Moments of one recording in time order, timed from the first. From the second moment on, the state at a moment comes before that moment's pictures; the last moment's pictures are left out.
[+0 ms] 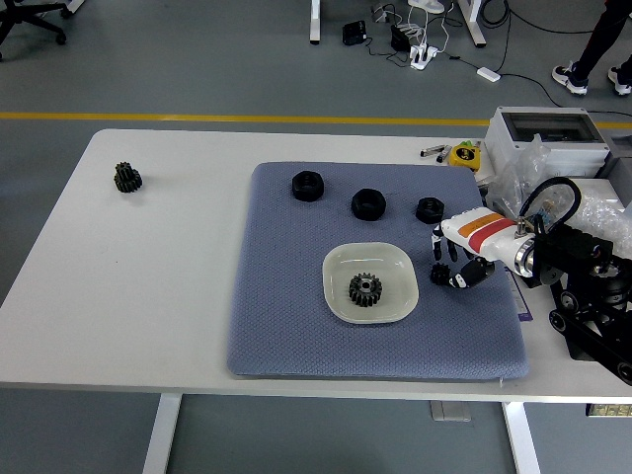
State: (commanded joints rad) left arm -0.08 0.11 -0.37 -0.20 0.61 0.27 0.08; right arm 0.83 -0.39 0.45 0.94 -1.96 -0.06 0.09
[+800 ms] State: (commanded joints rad) left arm -0.08 0.11 -0.37 -0.20 0.60 0.27 0.08; right arm 0.82 -0.41 0.51 1.01 -2.02 0.05 0.06
